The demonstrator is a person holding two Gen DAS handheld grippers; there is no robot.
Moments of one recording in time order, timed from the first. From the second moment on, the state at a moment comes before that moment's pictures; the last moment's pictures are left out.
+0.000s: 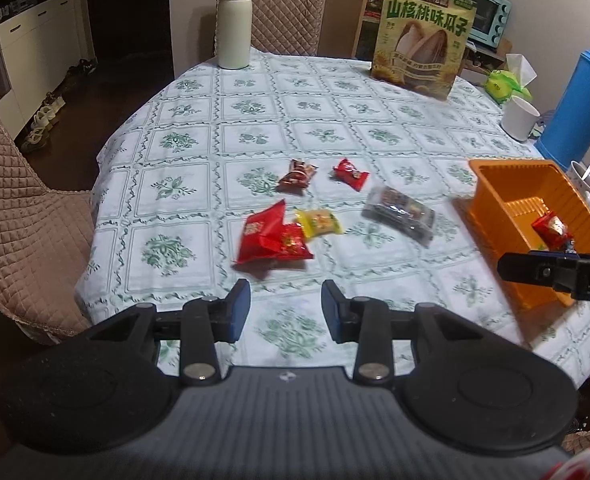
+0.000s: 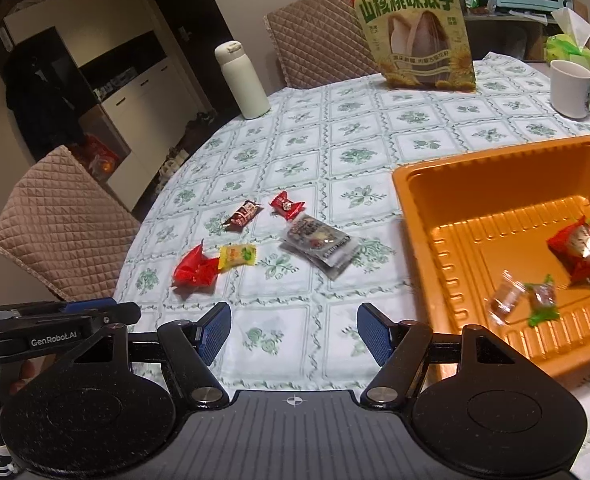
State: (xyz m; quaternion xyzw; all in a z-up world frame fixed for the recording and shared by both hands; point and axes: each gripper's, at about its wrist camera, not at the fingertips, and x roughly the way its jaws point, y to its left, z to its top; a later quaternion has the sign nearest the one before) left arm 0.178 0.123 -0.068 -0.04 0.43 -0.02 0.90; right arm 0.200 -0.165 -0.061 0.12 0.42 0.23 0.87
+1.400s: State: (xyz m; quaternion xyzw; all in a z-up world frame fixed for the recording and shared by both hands) left arm 0.285 0.158 -0.128 -0.07 0.46 -0.07 0.88; right arm 0.253 -0.123 -0.088 0.11 0.45 0.18 0.87
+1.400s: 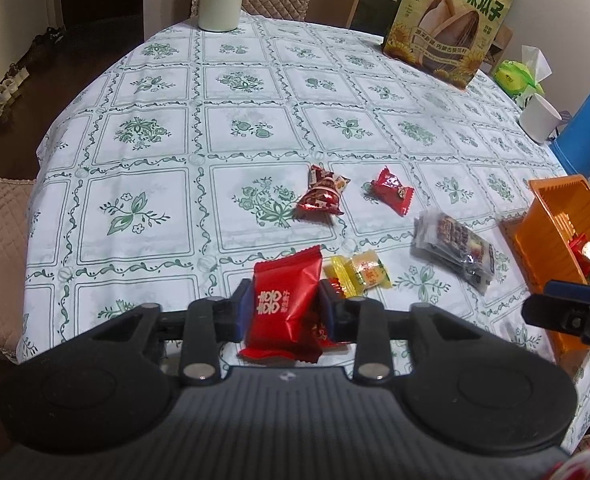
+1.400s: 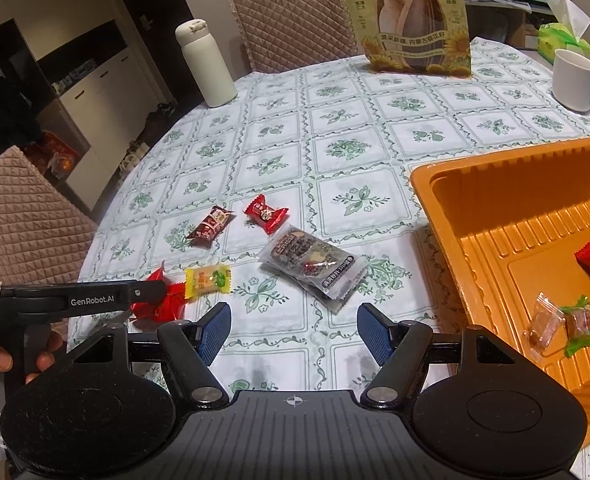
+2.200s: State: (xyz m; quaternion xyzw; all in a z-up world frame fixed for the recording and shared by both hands) left arm 0.269 0.199 -0.110 -0.07 0.45 0.00 0.89; right arm 0.314 -0.101 -0.114 0.01 0.44 0.22 0.87
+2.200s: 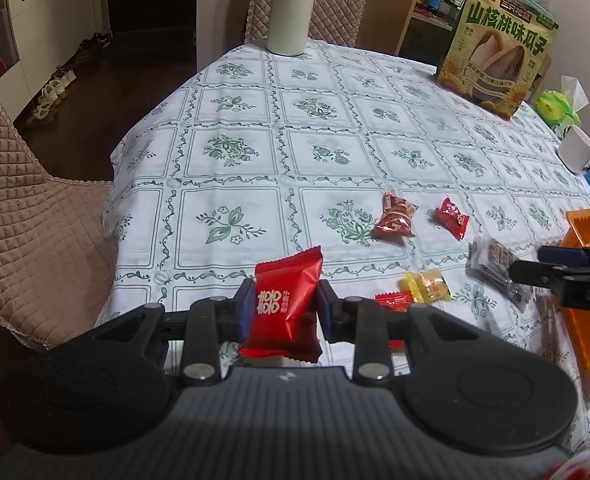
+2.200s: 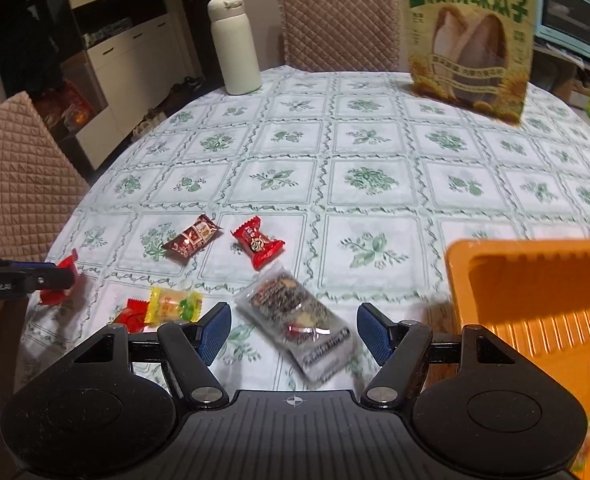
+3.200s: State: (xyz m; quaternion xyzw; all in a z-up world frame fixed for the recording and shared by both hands) left arm 0.278 0.195 -0.112 -0.05 0.45 0.01 0.89; right arm 0.317 -0.077 -0.132 0.00 0.46 0.23 0.86
